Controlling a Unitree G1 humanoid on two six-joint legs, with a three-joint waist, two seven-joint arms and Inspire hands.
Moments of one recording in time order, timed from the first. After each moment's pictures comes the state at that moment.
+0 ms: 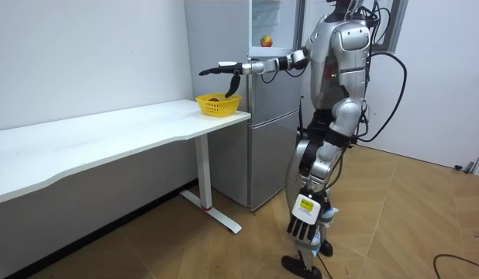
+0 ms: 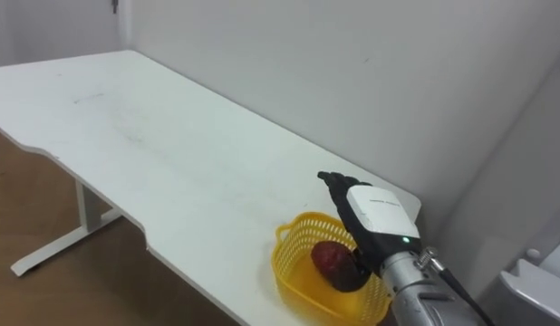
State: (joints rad) left arm 0.11 0.34 0.04 1.06 0.47 0.12 -0.09; right arm -0.47 -0.53 0.41 0.34 -0.56 0.04 -0.16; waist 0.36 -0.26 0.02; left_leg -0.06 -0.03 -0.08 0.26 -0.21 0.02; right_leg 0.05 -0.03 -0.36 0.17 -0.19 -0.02
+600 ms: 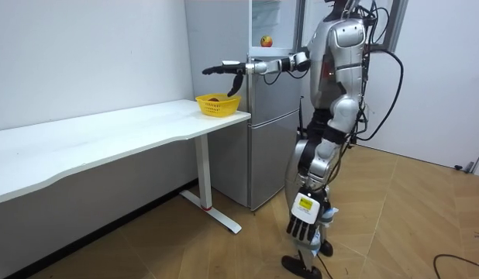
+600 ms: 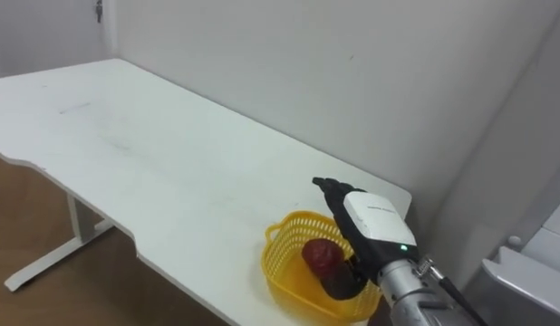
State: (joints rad) left arm 0.14 0.33 0.06 1.06 0.47 0.12 -0.09; right arm -0.45 -0.53 0.41 0.26 -0.51 0.02 -0.16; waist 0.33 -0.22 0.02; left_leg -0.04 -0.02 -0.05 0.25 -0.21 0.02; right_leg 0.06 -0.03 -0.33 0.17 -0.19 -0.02
